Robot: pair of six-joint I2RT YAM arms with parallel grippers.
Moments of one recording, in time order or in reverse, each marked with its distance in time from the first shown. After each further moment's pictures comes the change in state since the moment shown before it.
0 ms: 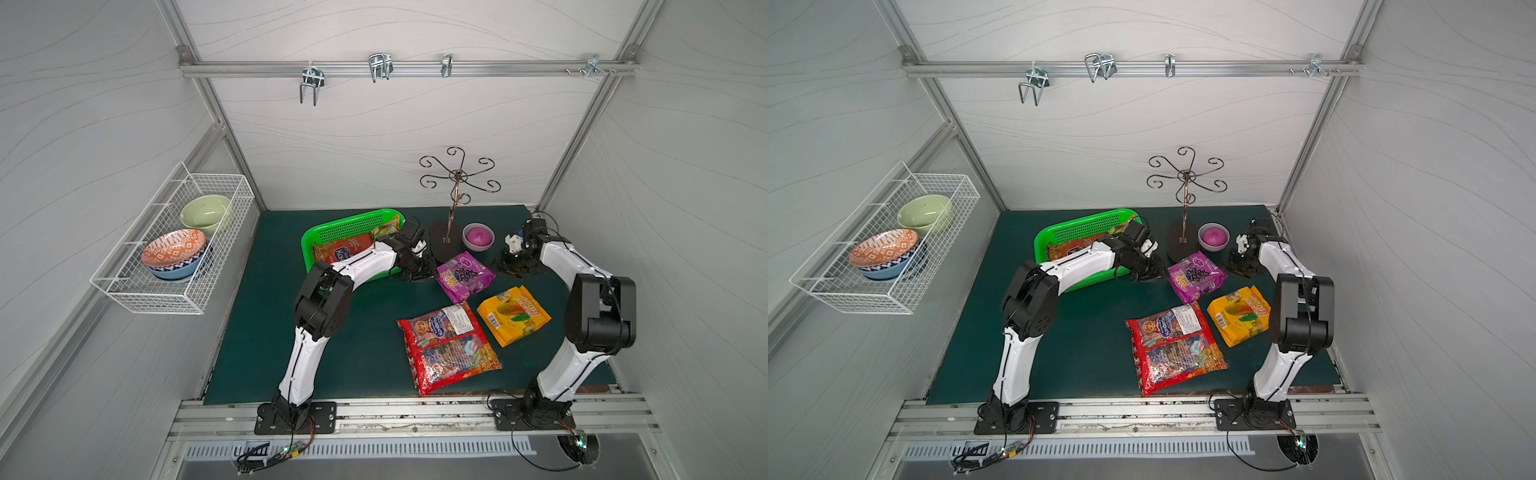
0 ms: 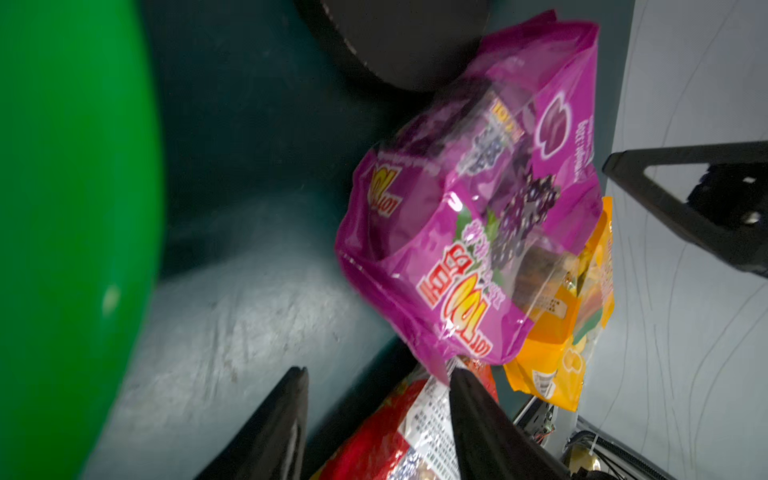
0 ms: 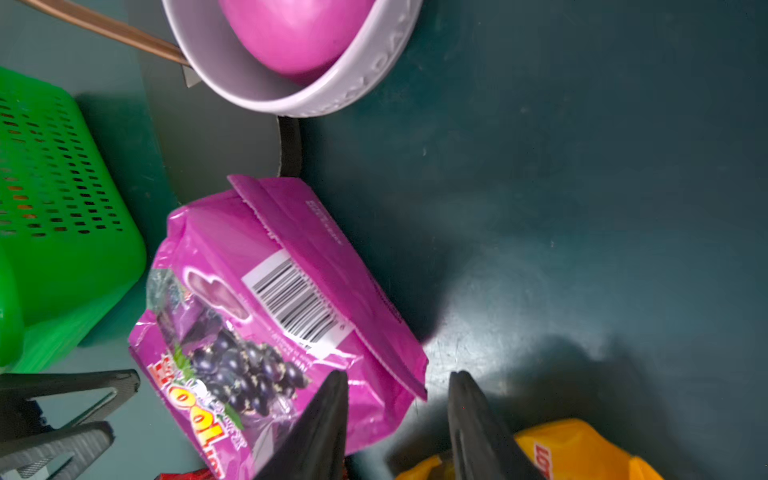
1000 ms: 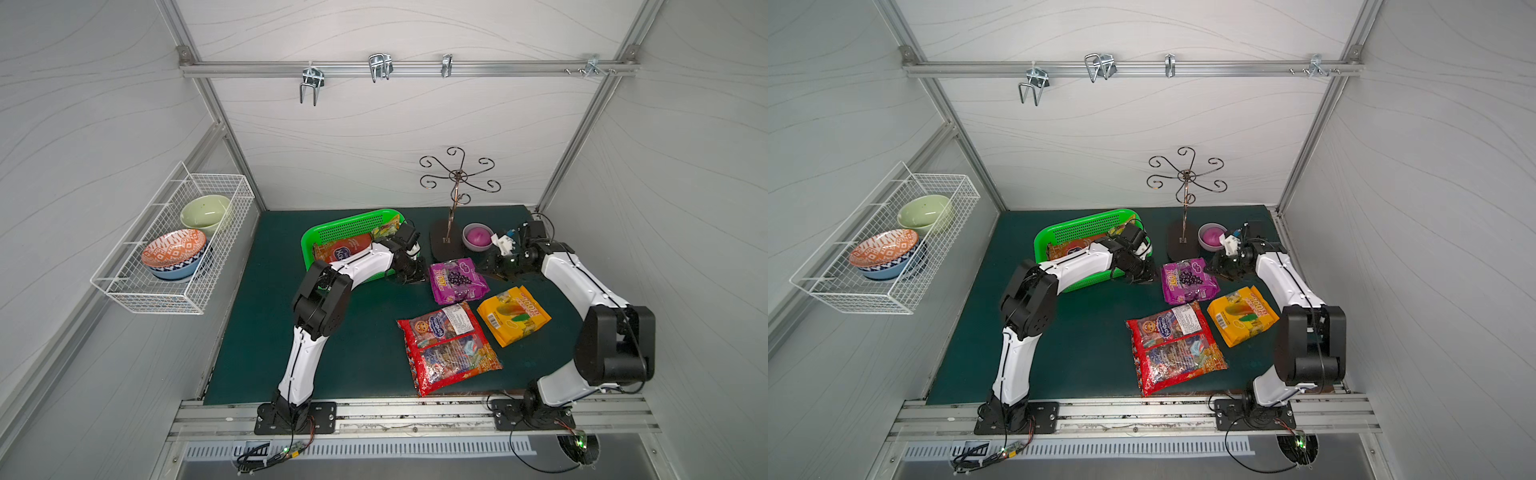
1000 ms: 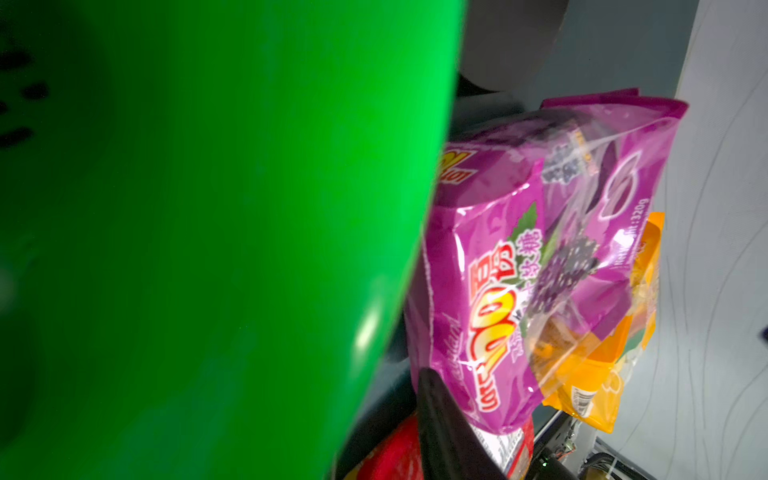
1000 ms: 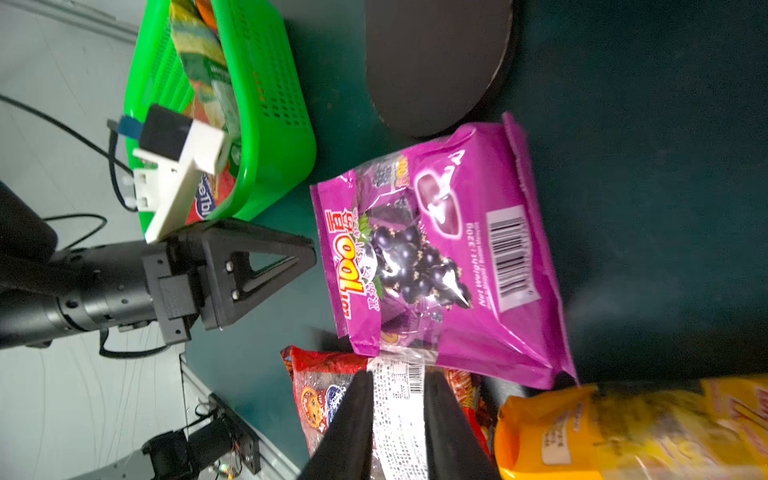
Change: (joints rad) left arm 0.024 -0.021 -0.068 -0.026 -0.047 0.023; right arm 0.082 -0.268 -0.118 -0.026 -0.220 0.055
